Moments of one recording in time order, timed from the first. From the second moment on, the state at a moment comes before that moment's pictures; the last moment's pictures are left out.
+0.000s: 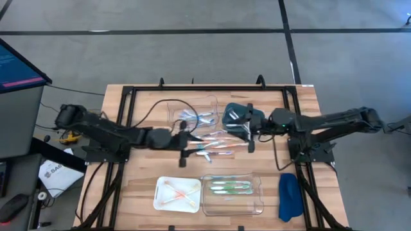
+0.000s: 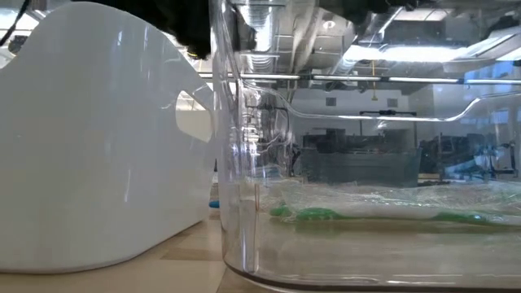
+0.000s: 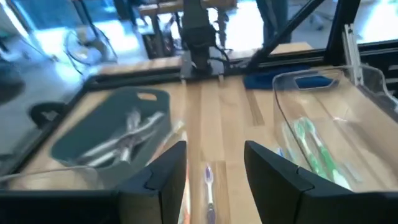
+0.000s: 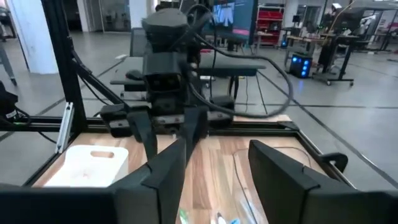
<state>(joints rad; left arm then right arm) -0.17 1.35 0.72 0.35 -0.24 0.08 0.05 1.05 0.69 0.29 0.08 -0.04</state>
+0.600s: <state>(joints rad) -0.07 1.46 0.89 -0.08 -0.05 0.02 -0.11 1.08 0.62 0.21 0.08 0.03</state>
